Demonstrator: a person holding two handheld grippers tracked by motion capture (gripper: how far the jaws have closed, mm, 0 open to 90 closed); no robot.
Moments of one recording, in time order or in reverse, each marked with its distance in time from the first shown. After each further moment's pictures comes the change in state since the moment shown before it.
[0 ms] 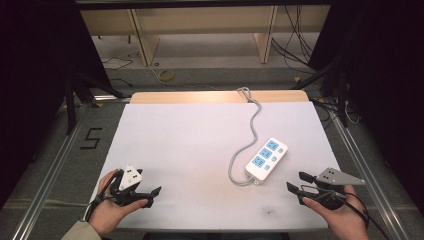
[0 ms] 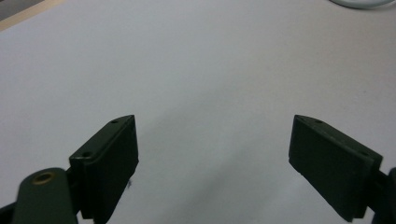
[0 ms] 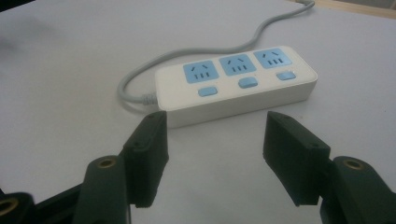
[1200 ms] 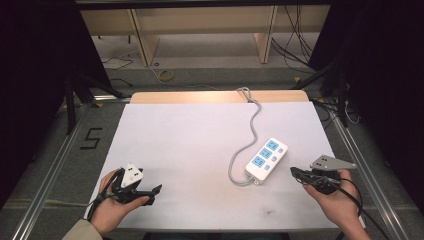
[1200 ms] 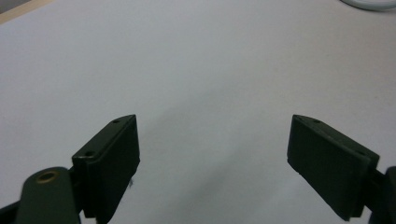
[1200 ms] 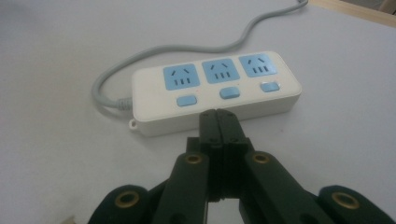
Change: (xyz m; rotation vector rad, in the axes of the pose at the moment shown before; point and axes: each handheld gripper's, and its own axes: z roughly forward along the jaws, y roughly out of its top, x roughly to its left) left arm 0.000 0.003 0.006 0.012 0.014 -0.026; right arm -0.010 0.027 0.014 0.084 -0.038 -0.056
